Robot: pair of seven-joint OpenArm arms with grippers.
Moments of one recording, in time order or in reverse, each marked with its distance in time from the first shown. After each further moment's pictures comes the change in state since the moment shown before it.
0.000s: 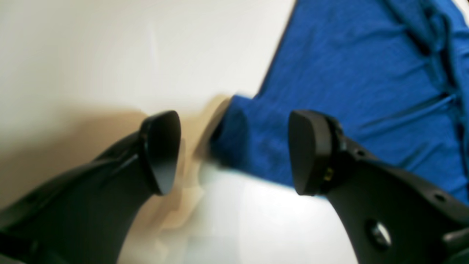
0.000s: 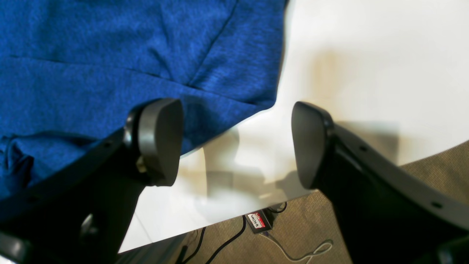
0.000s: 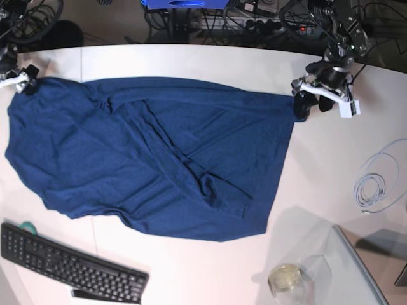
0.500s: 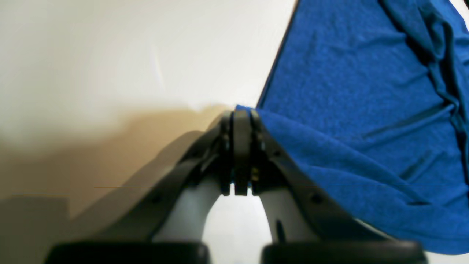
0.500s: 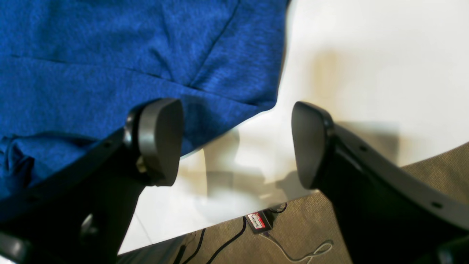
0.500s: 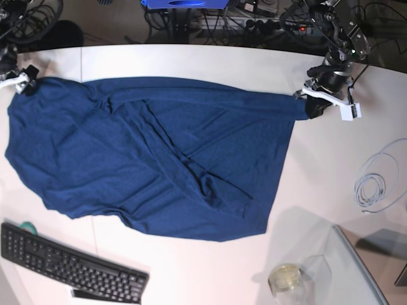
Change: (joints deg) left arm 0.2 -0.5 -0.4 0.3 -0.5 0.3 0.0; right arm 0.2 0.0 0.0 0.0 0.0 0.0 0.0
